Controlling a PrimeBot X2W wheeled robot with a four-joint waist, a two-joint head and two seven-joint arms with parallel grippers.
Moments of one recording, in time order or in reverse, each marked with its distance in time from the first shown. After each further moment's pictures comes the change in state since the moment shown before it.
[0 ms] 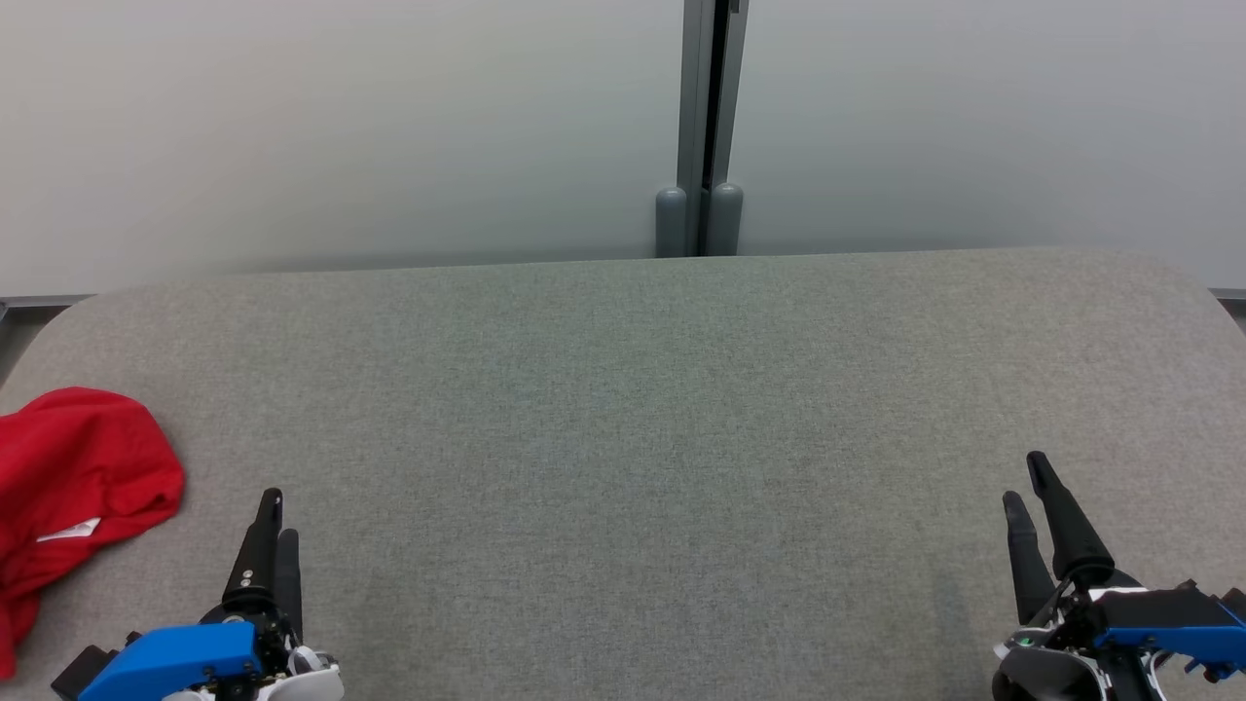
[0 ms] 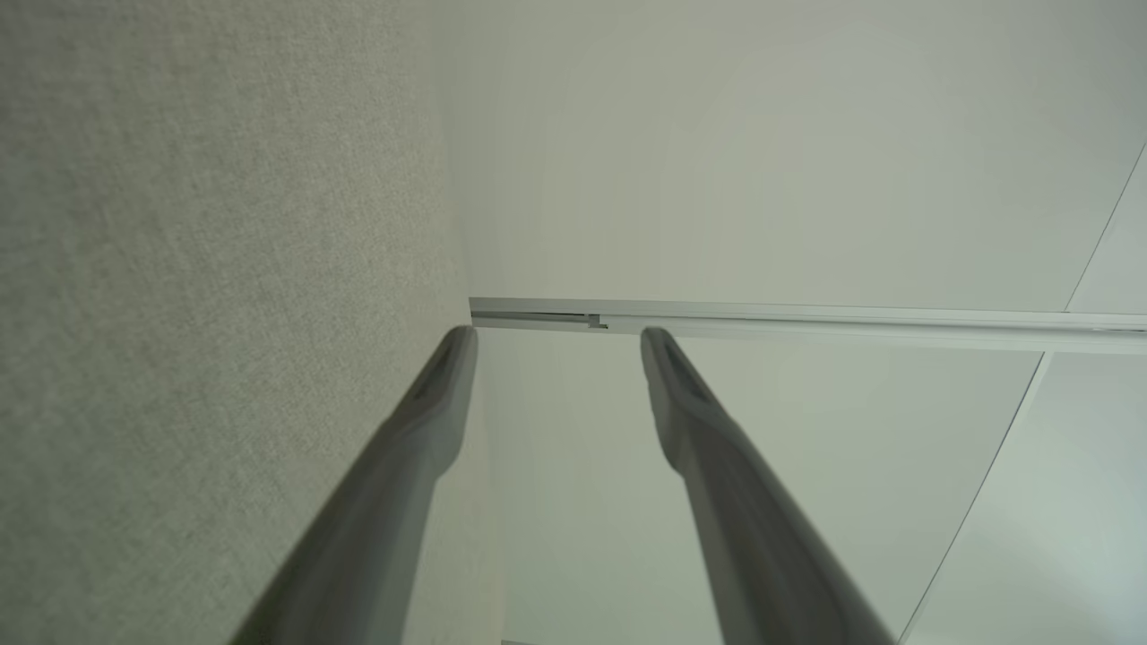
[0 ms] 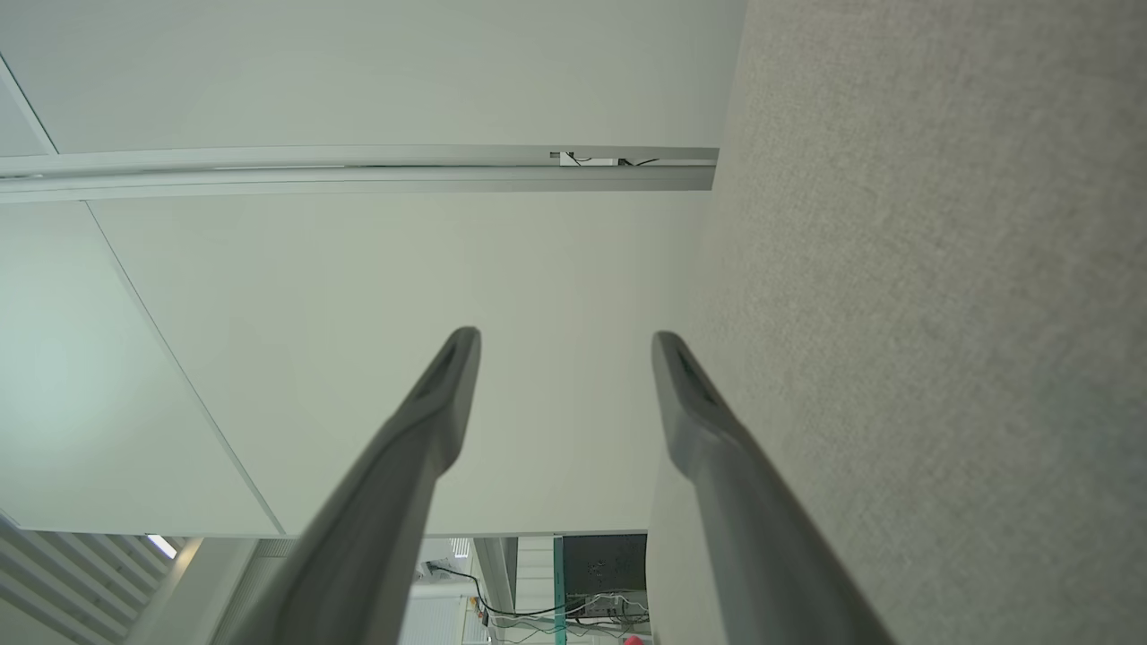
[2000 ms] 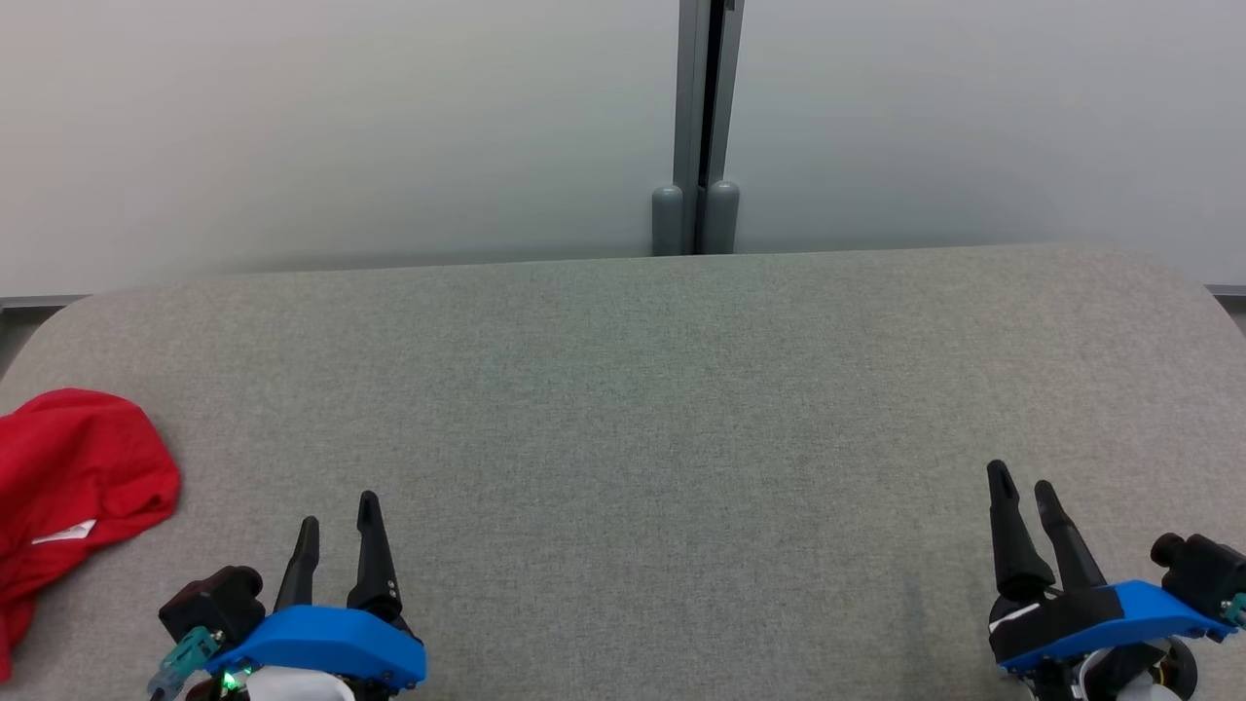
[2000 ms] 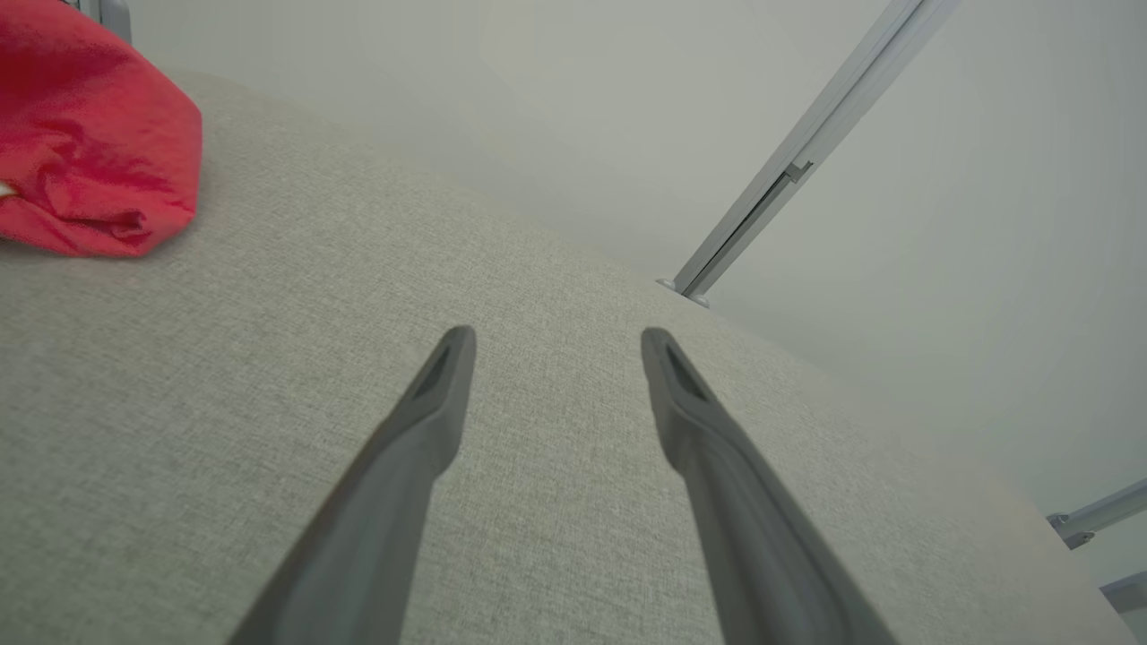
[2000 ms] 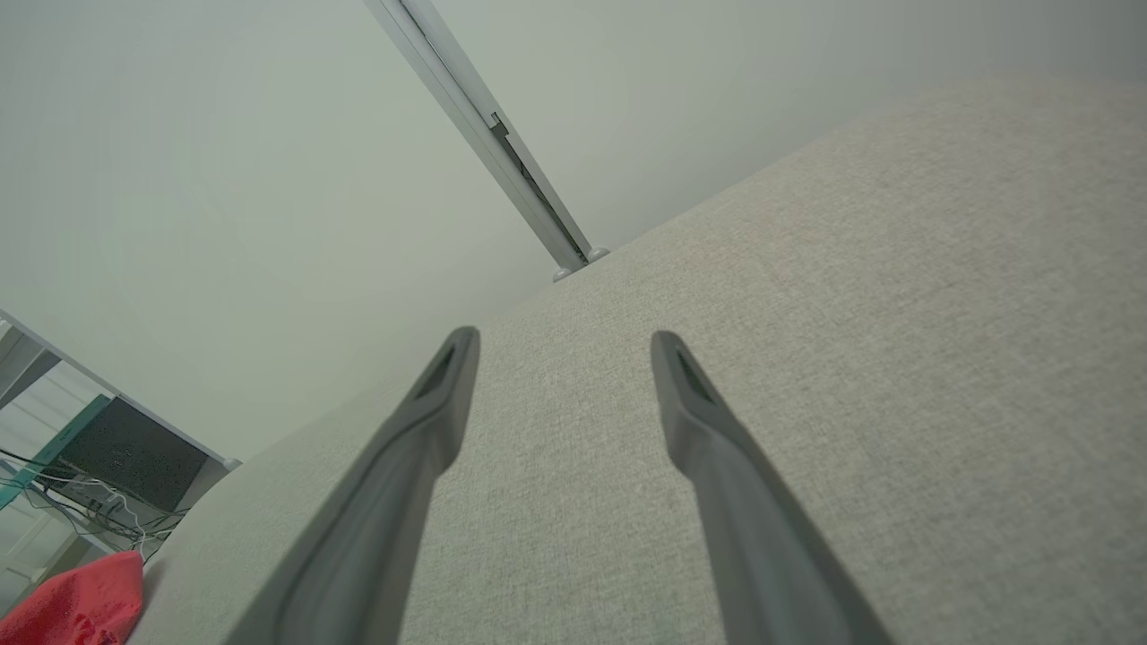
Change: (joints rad) left arm -0.012 0.002 -0.182 0.044 1.007 0.128 -0.218; right arm -0.005 -0.040 0.067 0.036 -0.938 0.001 -0.226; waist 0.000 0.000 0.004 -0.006
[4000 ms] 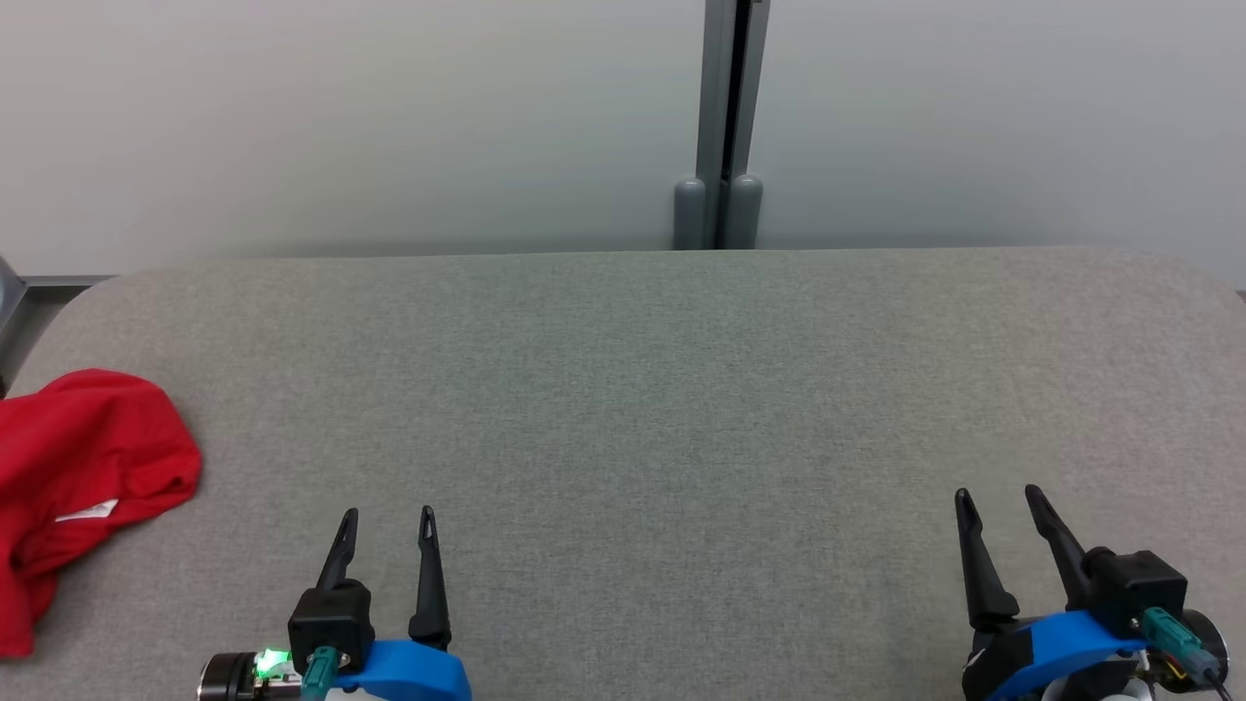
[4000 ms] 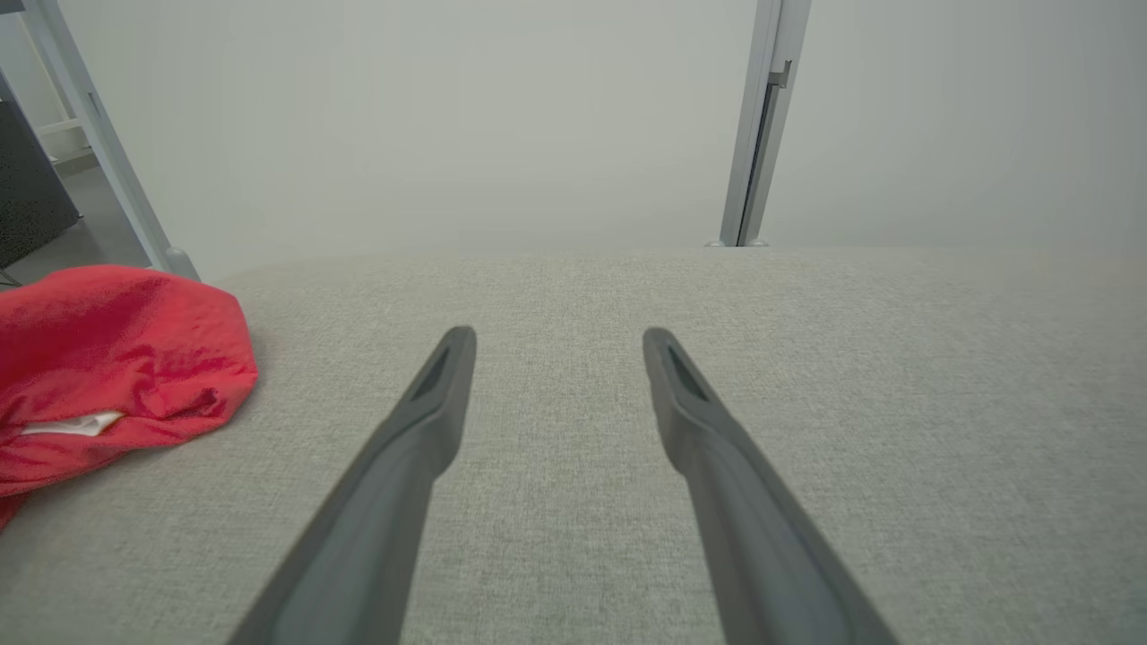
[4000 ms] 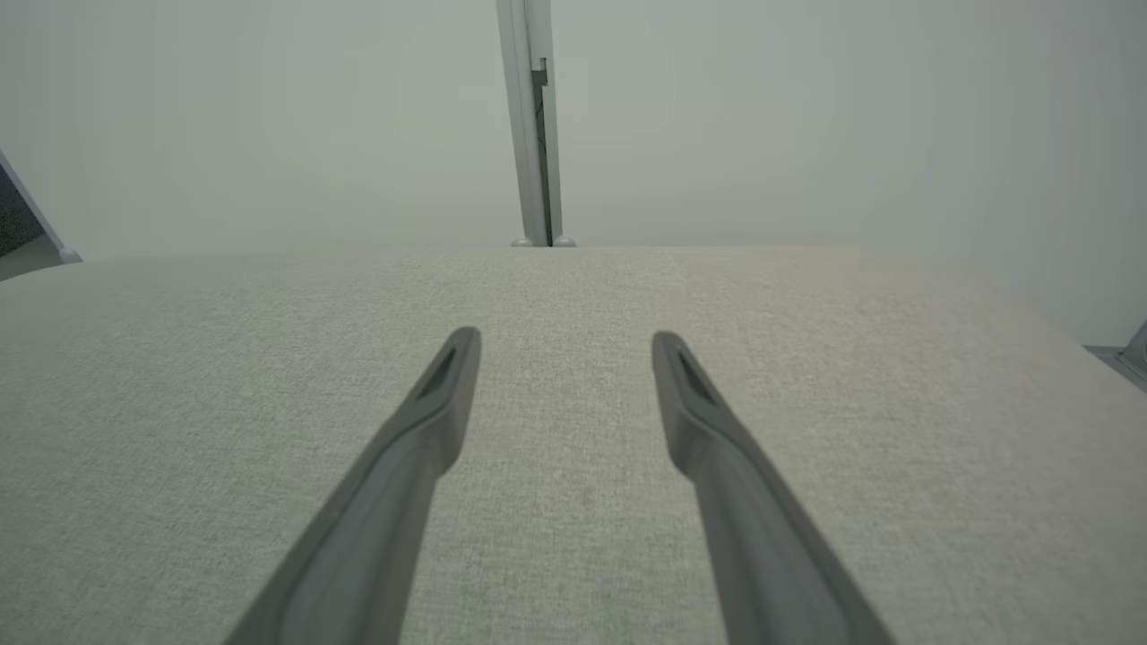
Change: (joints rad) left arm 0.010 0.003 -0.093 0.057 0.482 0.084 -0.132; right arm 0.005 0.002 -0.007 0.068 -0.554 0.002 -0.132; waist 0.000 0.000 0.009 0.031
